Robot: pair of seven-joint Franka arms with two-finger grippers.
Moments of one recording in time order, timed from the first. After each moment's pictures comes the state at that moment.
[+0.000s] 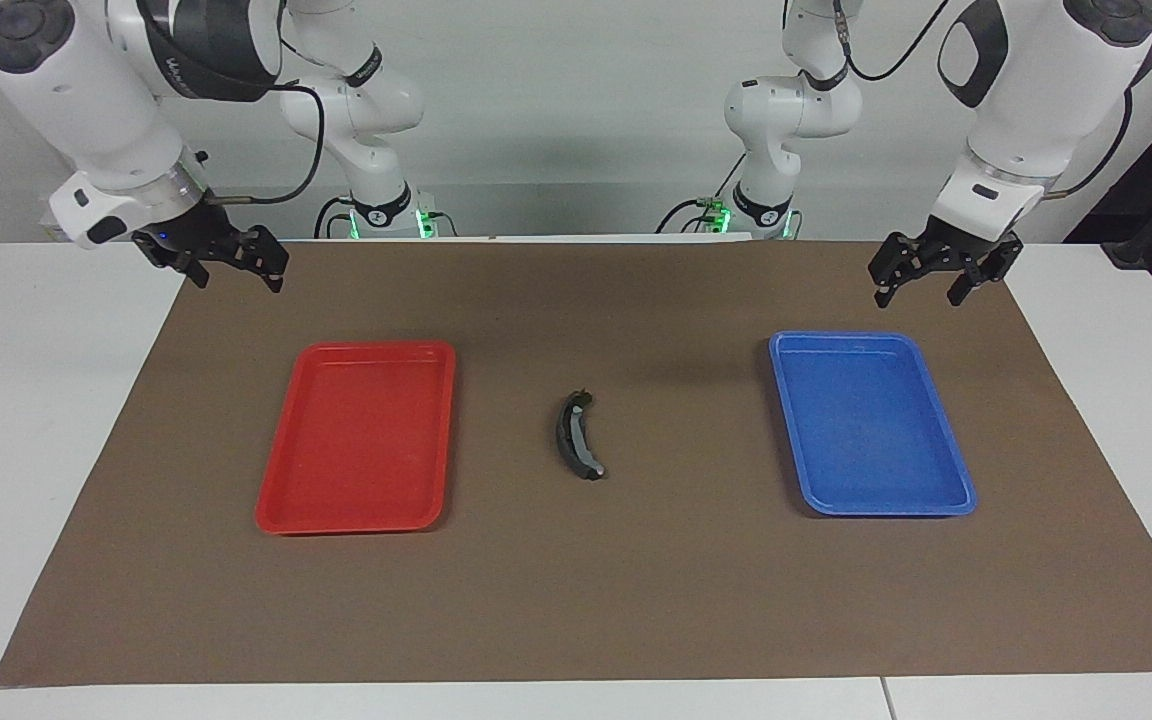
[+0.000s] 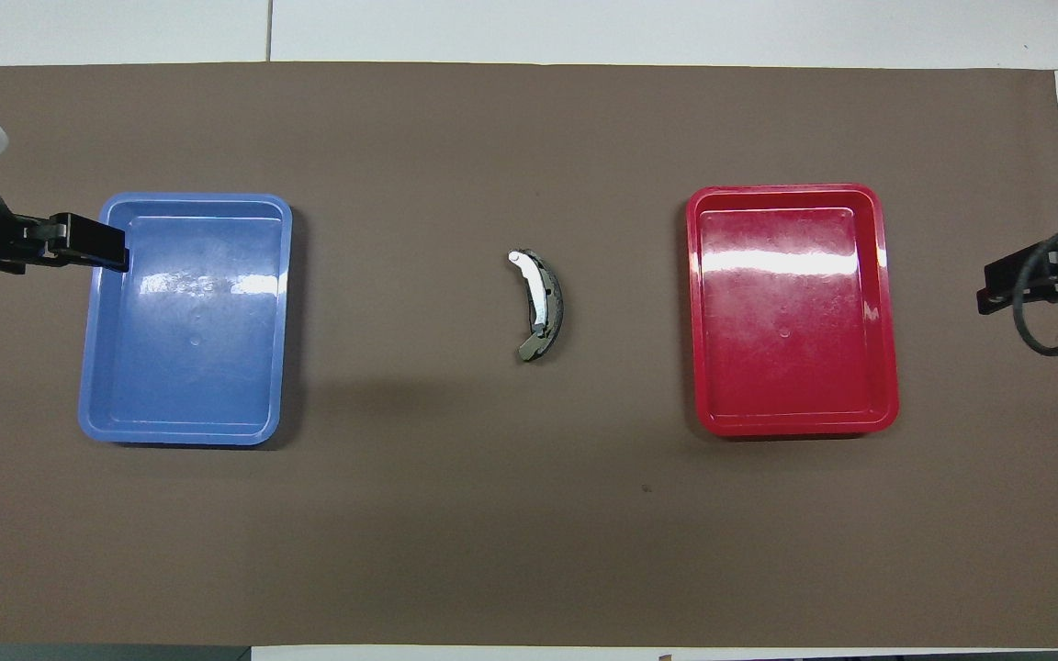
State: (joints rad) left arm -0.09 -0.01 -0.03 -1.64 0.01 1.67 -0.05; right arm 0.11 0.00 -0.20 -1.62 0.00 1.47 0.03
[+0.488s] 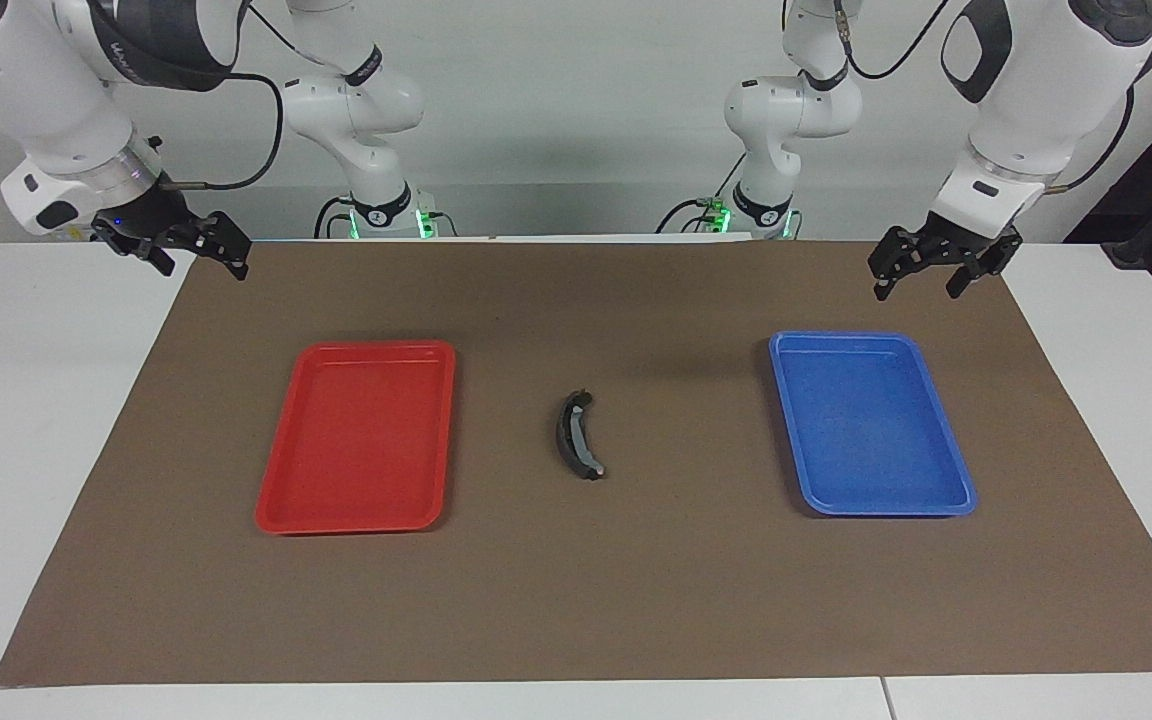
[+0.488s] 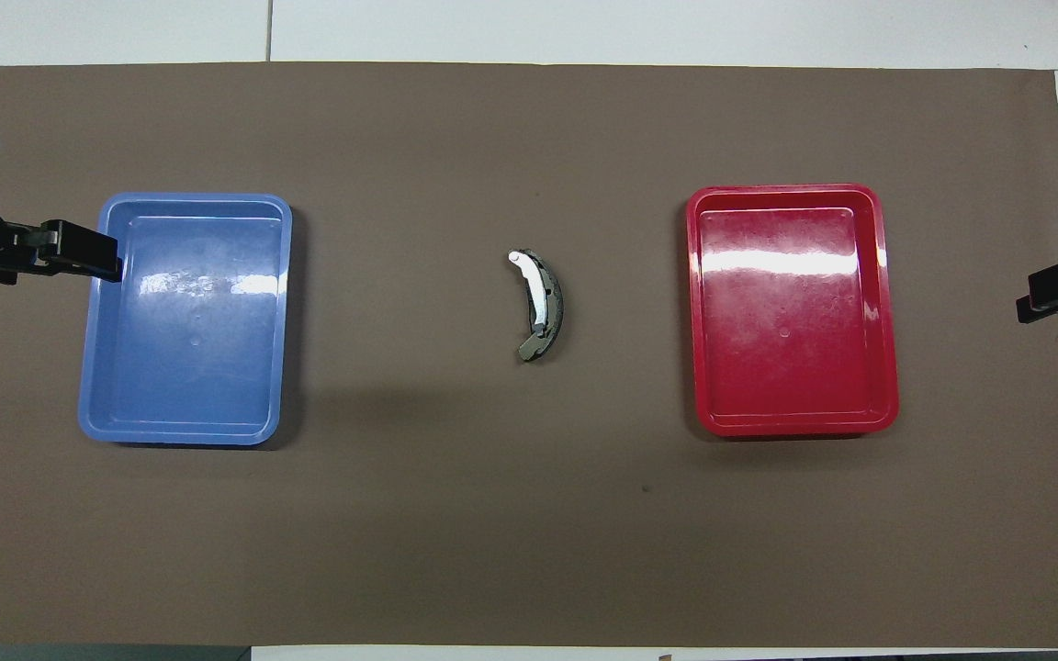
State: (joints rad) left arm -0.09 -0.01 -0.02 -1.62 0.01 1.62 -0.05; right arm 0.11 -0.01 -0.24 -1.62 0.00 1.47 -0.02
